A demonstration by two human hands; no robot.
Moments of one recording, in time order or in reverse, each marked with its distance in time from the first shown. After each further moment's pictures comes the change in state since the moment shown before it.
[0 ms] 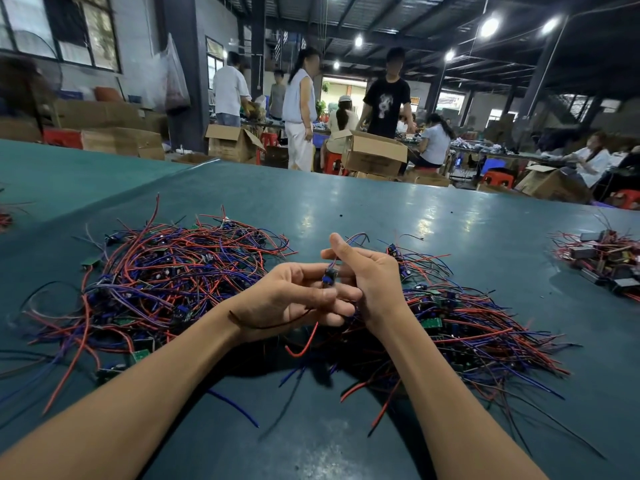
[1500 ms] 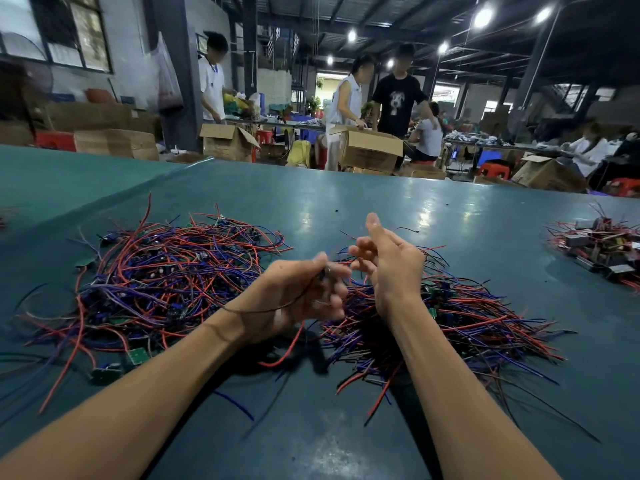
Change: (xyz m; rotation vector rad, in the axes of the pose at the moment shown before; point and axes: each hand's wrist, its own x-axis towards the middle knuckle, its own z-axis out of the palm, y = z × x) left_hand 0.006 -0.004 0.014 -0.005 0.132 -0.022; right_hand 0.013 -0.006 -0.018 0.164 0.366 -0.125
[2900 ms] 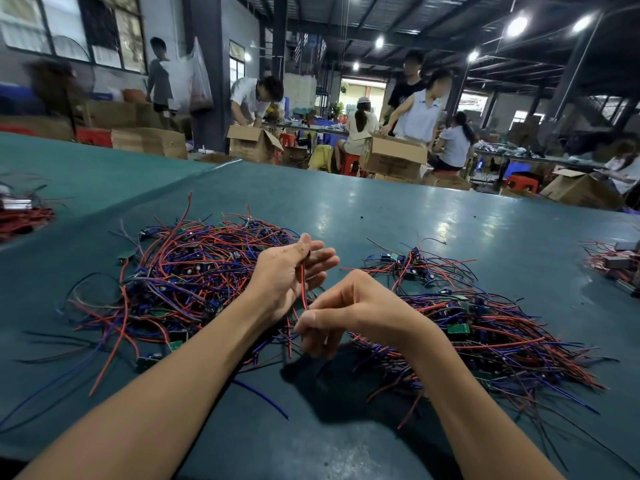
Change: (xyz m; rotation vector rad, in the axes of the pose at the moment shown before) left_hand 0.014 0.010 -0.041 -0.116 0.572 0.173; right_hand -0.052 -0.010 0.024 -0.579 -1.128 0.184
